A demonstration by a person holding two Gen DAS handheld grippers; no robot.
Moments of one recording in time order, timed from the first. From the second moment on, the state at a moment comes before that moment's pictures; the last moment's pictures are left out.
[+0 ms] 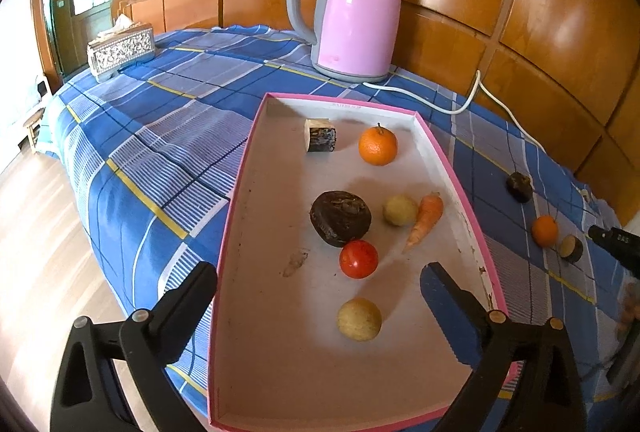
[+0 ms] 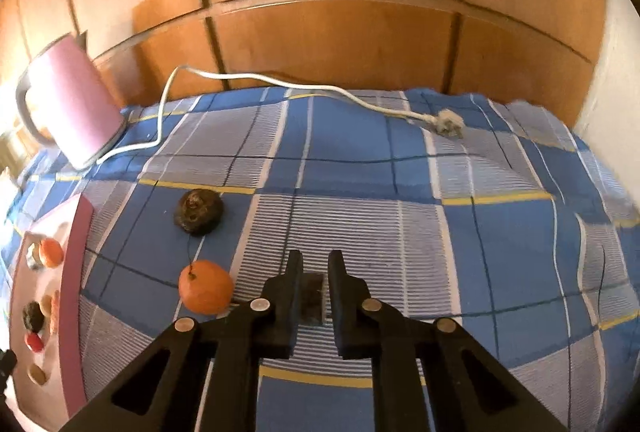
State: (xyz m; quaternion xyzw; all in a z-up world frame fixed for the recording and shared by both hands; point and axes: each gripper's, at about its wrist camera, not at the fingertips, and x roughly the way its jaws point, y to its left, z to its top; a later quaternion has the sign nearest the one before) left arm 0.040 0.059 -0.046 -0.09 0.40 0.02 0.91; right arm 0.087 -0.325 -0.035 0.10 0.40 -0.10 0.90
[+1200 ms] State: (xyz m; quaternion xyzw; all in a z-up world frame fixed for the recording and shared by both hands) left arm 0.045 0.083 -0.040 -0.12 0.39 0.06 0.91; right arm 0.065 -0.238 -0.015 0.09 0.41 0.05 0.91
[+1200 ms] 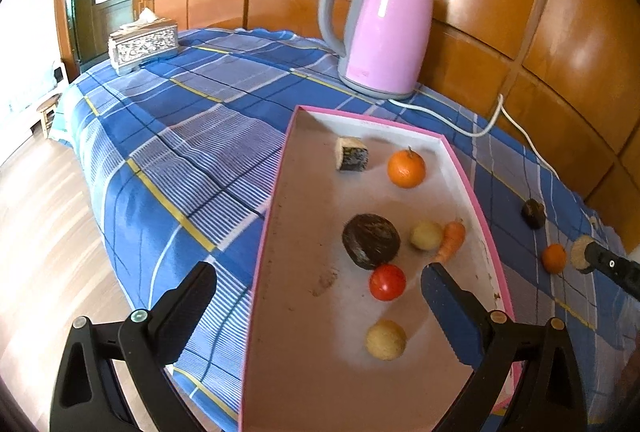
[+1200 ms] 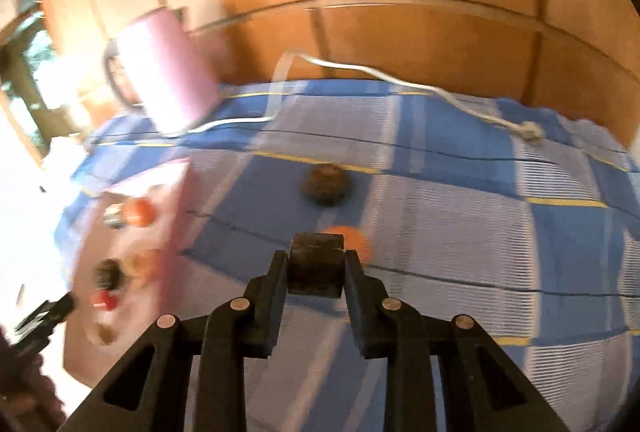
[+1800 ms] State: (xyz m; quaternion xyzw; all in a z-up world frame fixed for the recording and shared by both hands) left arm 0.047 0.101 -0.044 -0.14 0.40 0.08 0.90; right arm 0.071 -0.096 -0.008 0.04 0.43 0.22 0.87
